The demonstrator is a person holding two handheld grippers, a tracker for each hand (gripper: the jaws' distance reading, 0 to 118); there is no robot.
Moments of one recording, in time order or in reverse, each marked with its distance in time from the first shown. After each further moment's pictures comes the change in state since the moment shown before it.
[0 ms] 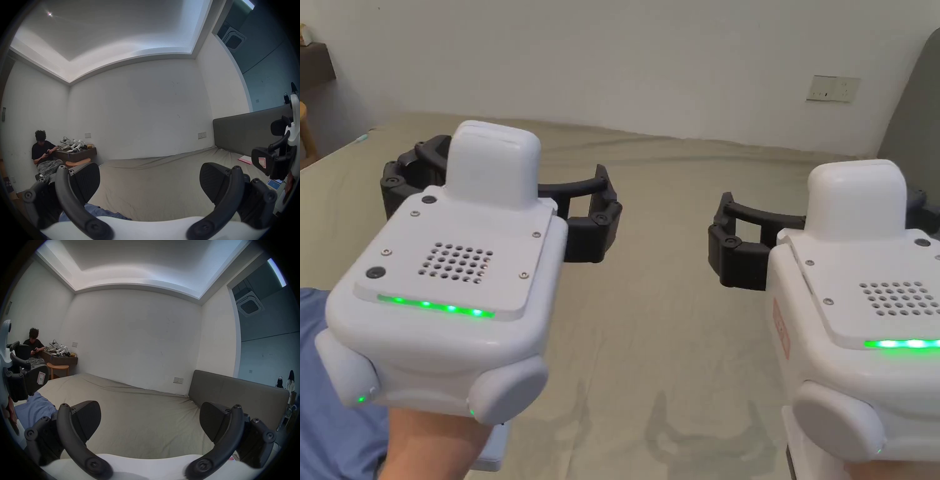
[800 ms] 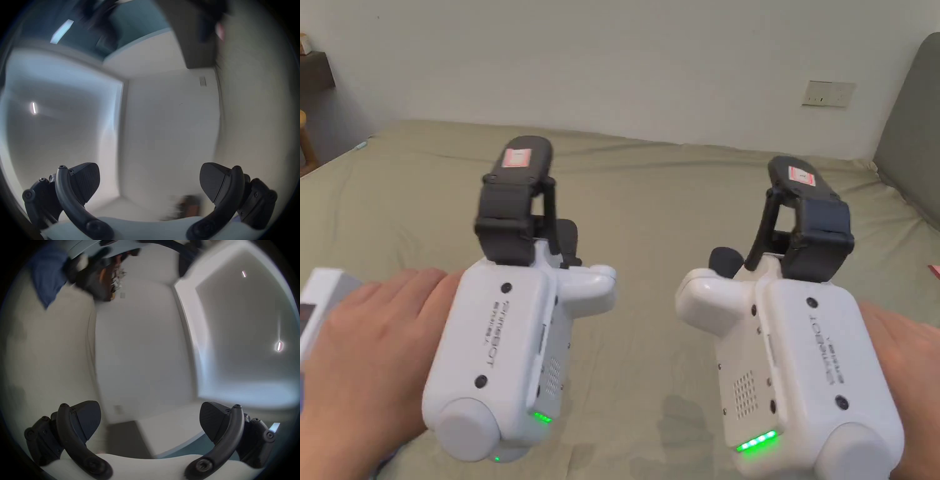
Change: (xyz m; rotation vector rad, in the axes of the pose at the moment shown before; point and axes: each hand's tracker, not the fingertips) left arm 0.029 -0.077 -0.012 0.306 0.196 -1.197; right arm -0.038 -0.056 -0.009 0.284 -0.141 1.129
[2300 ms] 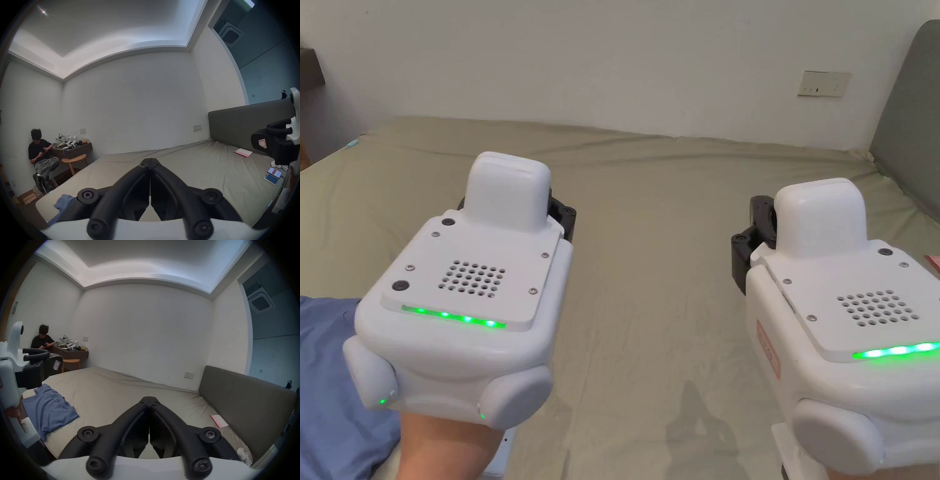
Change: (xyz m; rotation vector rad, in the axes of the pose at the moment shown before) left arm -0.056 0.009 -0.019 -0.331 -0.279 1.179; right arm 0.058 -0.015 -0.004 -0.256 0.299 -1.137
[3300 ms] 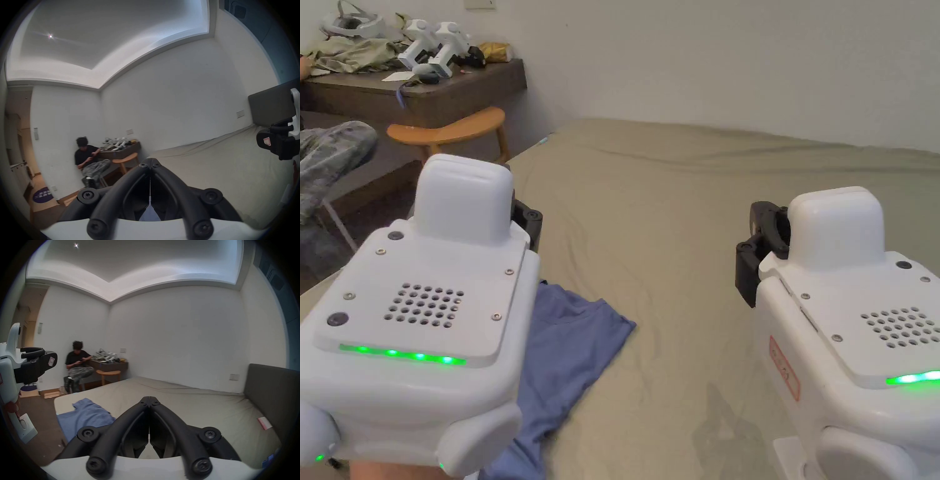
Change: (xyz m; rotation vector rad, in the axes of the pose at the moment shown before) left arm -0.141 0.005 0.080 -0.054 0.454 -0.156; right arm -0.130 0.022 -0.040 0.081 0.413 -0.103
